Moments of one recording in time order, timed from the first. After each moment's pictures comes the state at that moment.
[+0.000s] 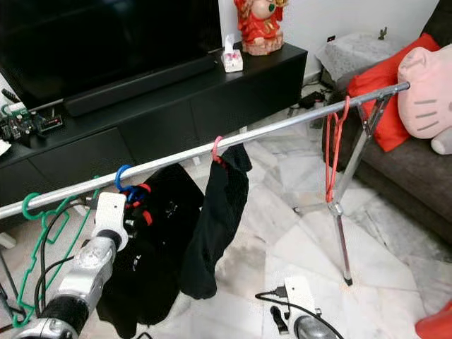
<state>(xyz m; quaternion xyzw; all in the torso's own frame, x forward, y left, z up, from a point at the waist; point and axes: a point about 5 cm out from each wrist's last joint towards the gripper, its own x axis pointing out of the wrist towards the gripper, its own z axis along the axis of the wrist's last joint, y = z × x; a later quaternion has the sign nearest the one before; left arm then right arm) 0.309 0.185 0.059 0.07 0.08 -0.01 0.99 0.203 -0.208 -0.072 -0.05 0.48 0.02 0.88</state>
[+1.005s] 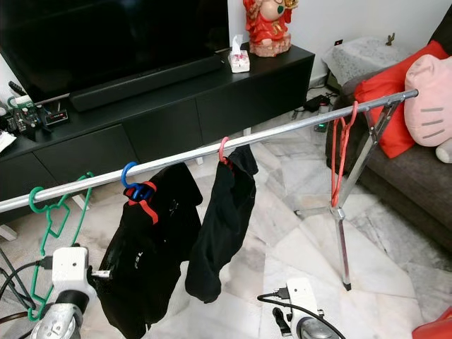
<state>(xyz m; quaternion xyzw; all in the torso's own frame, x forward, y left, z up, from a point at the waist) 0.213 0.212 0.042 0.04 0.07 0.07 0.99 0.200 -0.212 -0.072 -0.06 0.48 0.02 0.88</state>
